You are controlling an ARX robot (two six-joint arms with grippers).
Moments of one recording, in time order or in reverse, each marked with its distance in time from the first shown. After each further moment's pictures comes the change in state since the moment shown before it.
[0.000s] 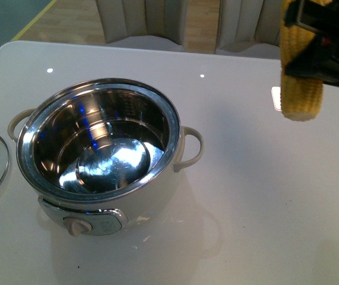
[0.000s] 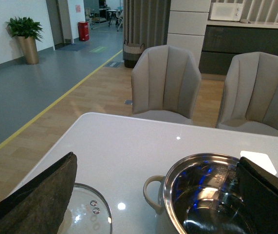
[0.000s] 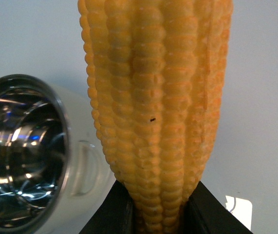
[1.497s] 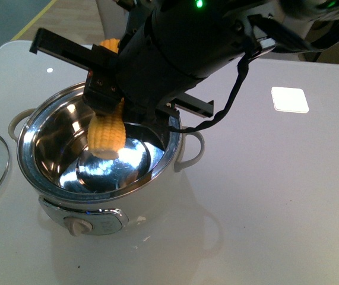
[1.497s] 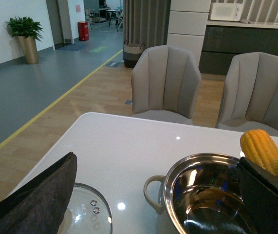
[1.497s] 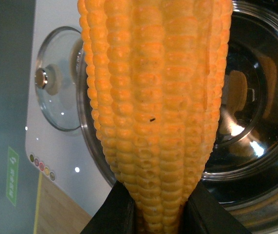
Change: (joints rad) left arm 0.000 0.000 0.000 0.000 0.000 0.000; right arm 0.385 0.418 0.393 -0.079 -0.175 0.319
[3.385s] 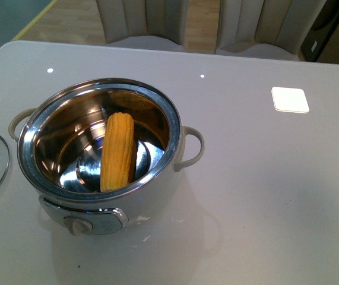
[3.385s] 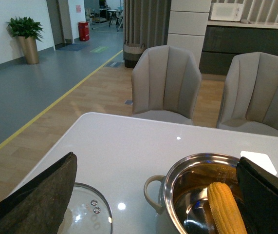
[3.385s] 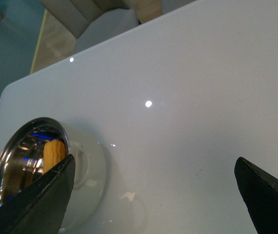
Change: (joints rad) left arm 0.000 0.000 0.000 0.000 0.000 0.000; right arm -0.650 -1.186 -0.823 -0.013 0.114 -0.236
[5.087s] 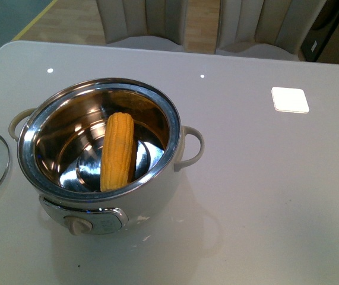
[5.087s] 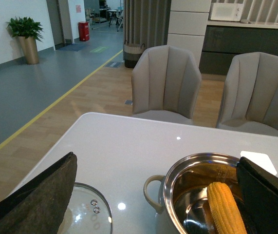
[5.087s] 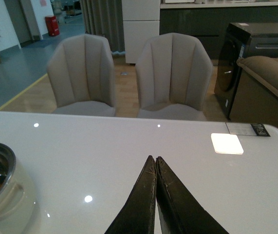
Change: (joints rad) left arm 0.000 0.000 0.000 0.000 0.000 0.000; right arm -0.046 -0.779 -0.368 0.072 0.076 -0.454
